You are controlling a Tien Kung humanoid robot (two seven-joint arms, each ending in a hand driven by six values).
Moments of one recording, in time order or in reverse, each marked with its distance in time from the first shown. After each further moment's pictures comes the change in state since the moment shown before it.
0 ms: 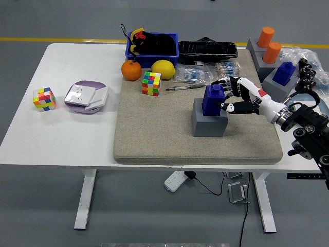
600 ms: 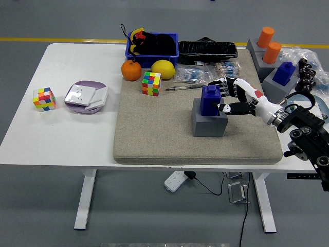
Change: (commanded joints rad) left arm 0.000 0.000 0.003 0.002 -0.001 0.002 0.002; right arm -0.008 0.017 -0.011 0.010 0.015 -0.003 -0.008
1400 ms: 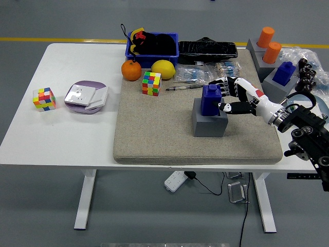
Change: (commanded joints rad) left arm 0.002 0.001 -0.003 -0.001 0.002 0.004 0.001; right arm -0.008 -0.006 0.025 0.026 0.007 0.008 -0.023
